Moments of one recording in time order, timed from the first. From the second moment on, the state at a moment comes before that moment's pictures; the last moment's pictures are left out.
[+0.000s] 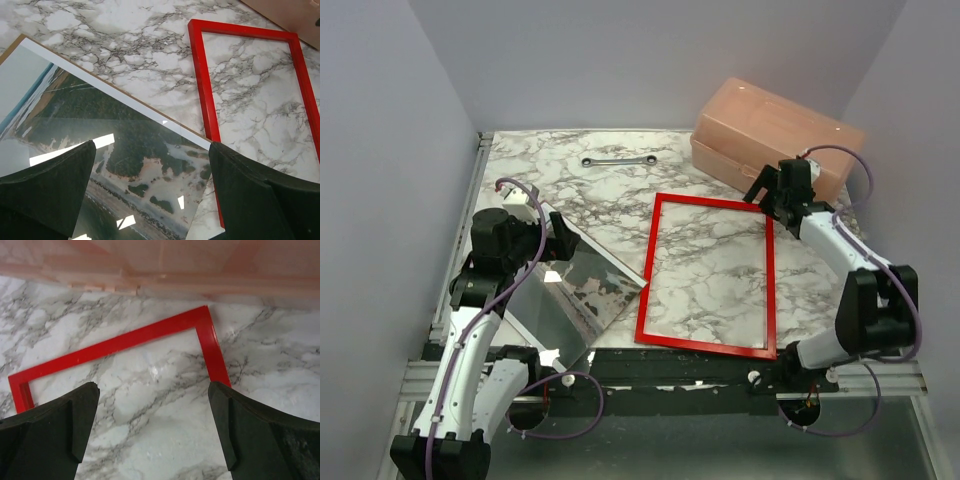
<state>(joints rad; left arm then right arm) -0.10 0.77 0.79 -0.48 0.33 -0.23 0.10 1.43 0.96 -0.22 0.17 0.56</state>
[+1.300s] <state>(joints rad) -0.10 0.84 0.77 -0.46 0.38 -0.23 0.04 1.44 1.02 -0.30 0.22 0.57</state>
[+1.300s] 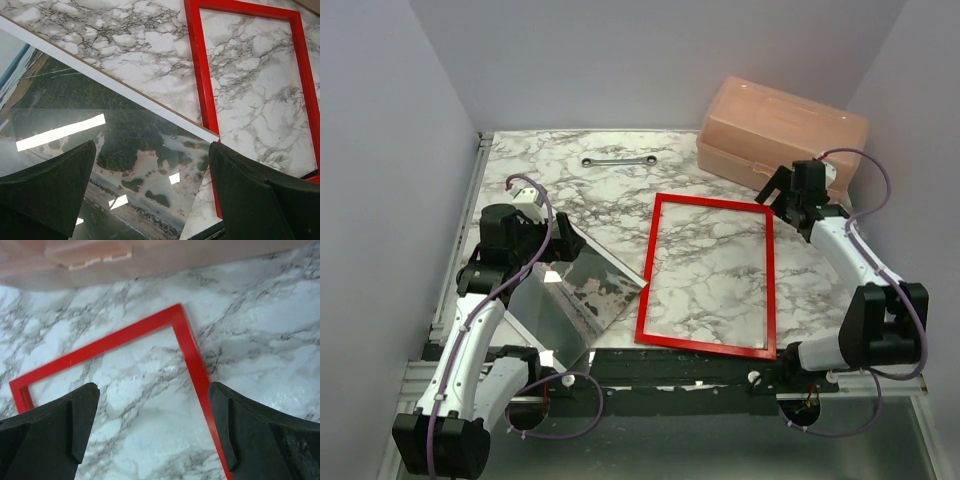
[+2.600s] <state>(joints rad) -0.10 0.85 0.77 -0.46 0.43 -0.23 0.66 1.78 1.10 -0.23 -0.15 0.80</state>
